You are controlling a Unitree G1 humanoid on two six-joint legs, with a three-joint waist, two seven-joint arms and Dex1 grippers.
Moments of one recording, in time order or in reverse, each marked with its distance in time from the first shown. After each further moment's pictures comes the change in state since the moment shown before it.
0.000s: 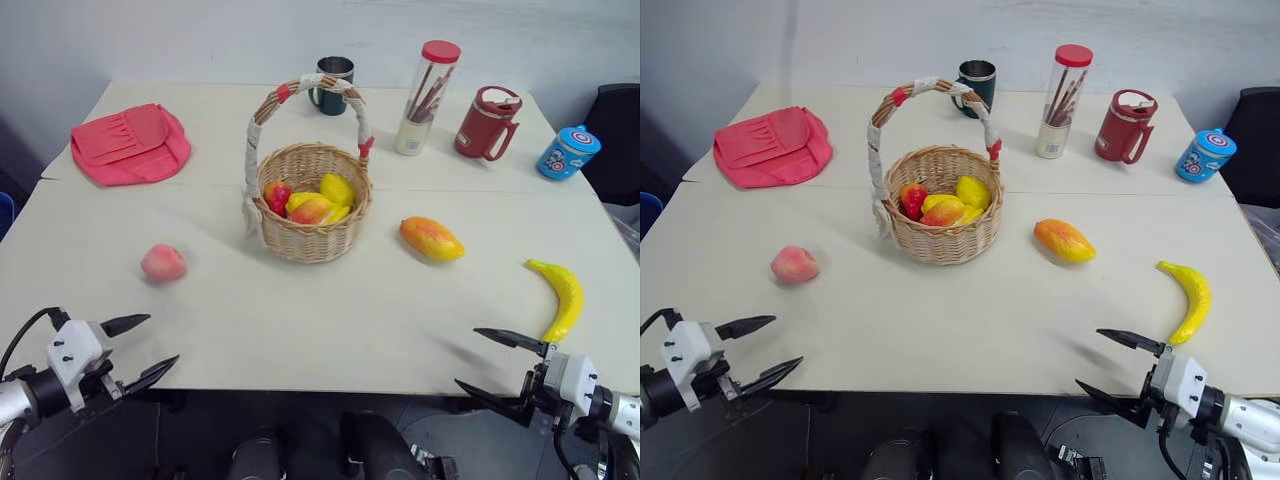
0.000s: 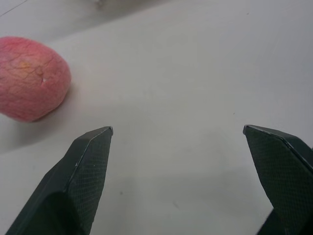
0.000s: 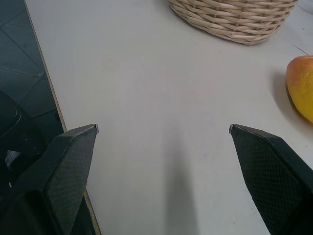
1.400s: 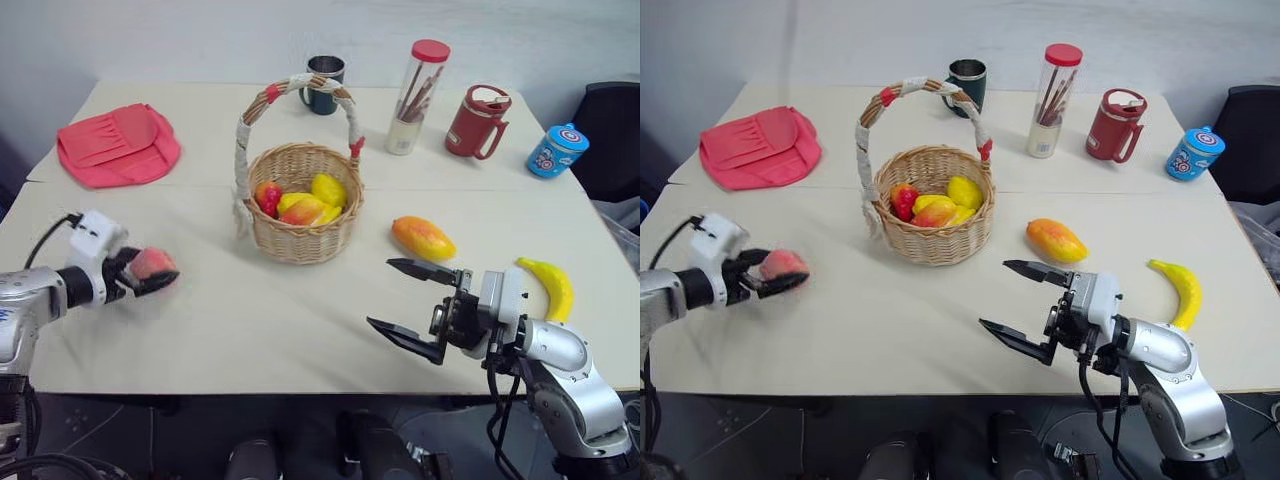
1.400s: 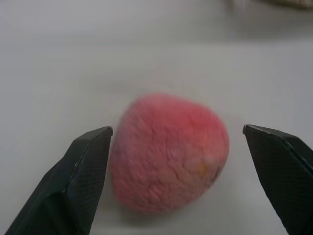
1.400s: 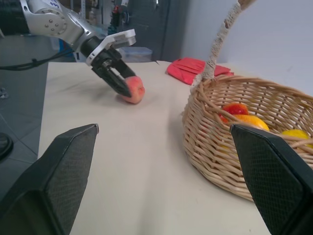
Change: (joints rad) left arm -0.684 0.253 -0.333 0.355 -0.017 0.608 0.195; right arm -0.373 0.101 0.273 -0.441 0.136 0.504 -0.283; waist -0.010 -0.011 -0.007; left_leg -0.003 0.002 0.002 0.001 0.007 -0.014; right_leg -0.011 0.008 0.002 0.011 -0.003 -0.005
